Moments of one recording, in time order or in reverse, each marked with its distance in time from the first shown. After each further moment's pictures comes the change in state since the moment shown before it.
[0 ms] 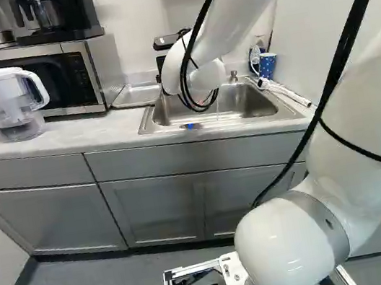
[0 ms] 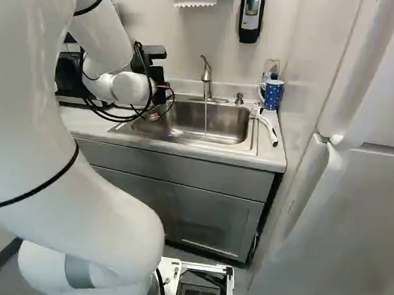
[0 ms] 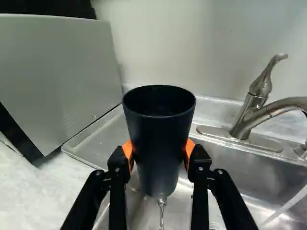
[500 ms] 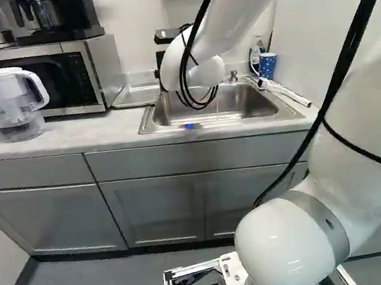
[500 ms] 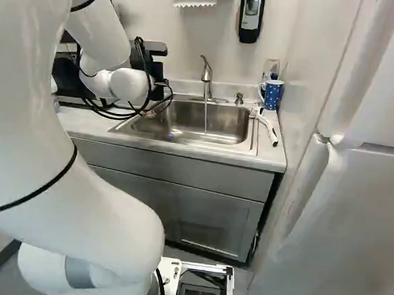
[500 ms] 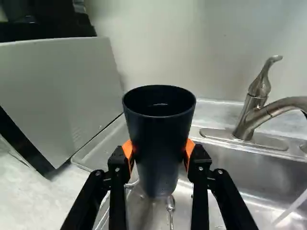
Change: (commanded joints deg) arm 0.1 0.7 -0.3 0.0 0.0 7.3
